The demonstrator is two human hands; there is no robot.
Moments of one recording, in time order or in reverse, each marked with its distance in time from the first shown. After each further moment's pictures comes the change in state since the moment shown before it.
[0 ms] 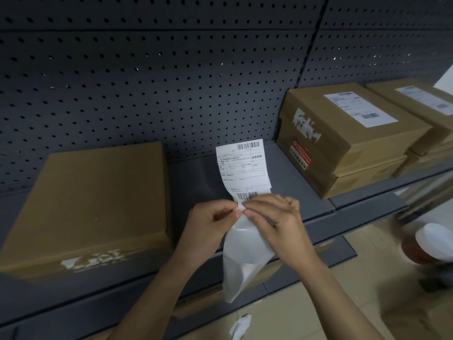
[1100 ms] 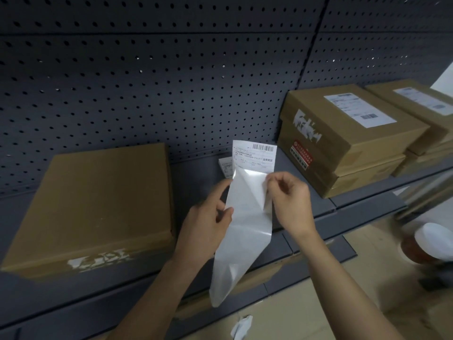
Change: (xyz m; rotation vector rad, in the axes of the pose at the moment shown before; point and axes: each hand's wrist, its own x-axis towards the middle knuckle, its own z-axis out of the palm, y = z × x) left_hand -0.002 -0.002 -0.009 0.421 0.092 0.172; right_hand 0.041 -0.002 -0.008 0.370 0.165 0.521
